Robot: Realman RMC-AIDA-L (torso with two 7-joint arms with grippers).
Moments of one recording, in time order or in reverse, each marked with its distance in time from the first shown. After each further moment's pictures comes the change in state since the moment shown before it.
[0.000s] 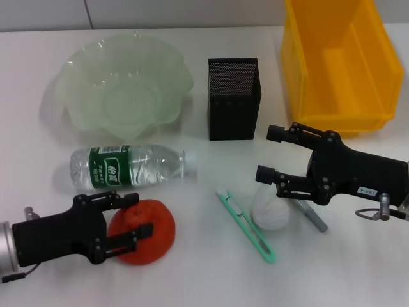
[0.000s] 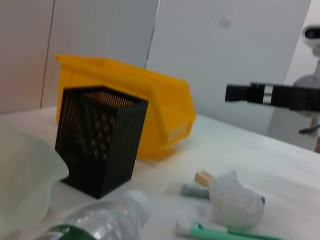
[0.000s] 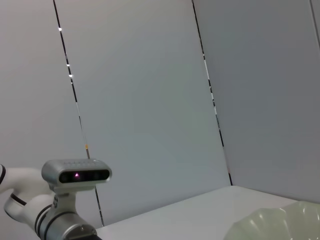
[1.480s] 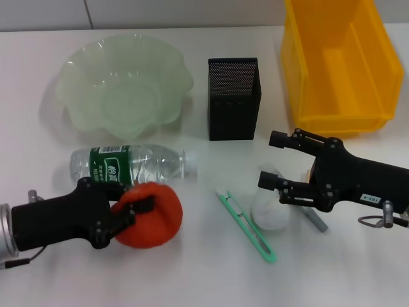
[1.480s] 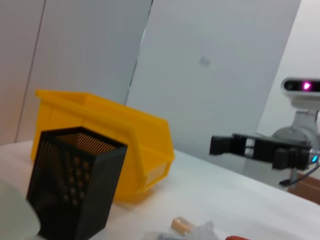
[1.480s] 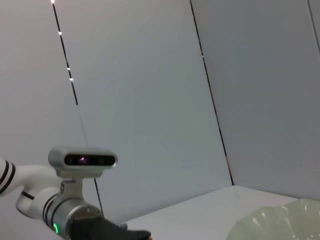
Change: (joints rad) left arm -0.041 0.002 -0.012 0.006 -0.028 0.091 -0.072; right arm -0.022 0.003 0.000 0.001 0.000 -0.013 0.000
